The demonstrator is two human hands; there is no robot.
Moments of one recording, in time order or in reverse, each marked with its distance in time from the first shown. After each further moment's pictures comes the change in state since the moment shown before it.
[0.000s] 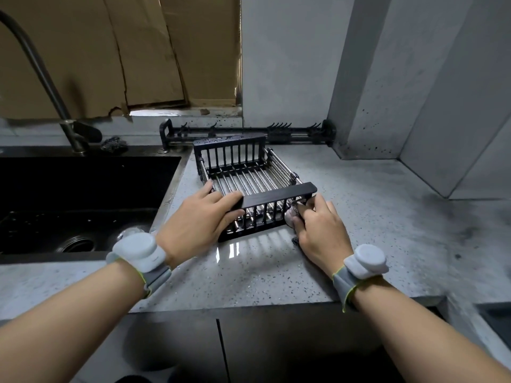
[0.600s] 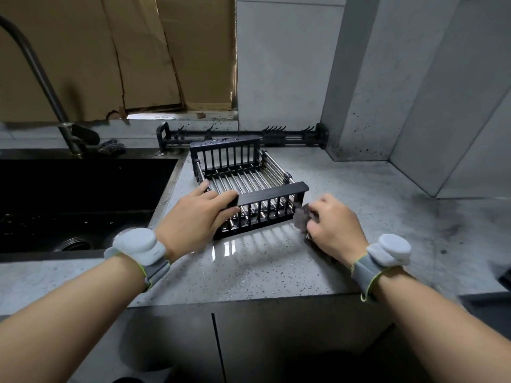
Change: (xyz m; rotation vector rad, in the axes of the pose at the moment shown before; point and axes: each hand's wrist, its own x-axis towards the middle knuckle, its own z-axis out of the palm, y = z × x) left_hand 0.001 0.001 0.000 0.012 -0.017 -0.030; right_hand -0.006 0.018 -0.037 0.065 -0.049 0.039
